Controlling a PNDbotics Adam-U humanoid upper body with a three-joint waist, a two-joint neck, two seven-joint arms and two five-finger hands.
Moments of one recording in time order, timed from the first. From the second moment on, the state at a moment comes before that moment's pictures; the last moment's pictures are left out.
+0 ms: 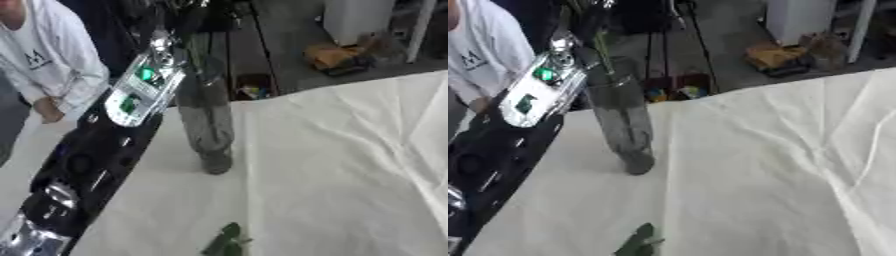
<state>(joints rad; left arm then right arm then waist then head) -1.25 0.27 -0.26 -1.16 0.07 0.55 0.54 -0.29 -0.29 -0.14 -1.98 0.01 -0.20 -0.44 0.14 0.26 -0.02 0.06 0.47</state>
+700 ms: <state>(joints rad) -1.23 0.27 -0.27 -1.17 -0.02 0.58 0.51 -0.29 -0.29 -0.14 -1.98 0.01 -0.20 -0.45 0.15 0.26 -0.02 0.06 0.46</state>
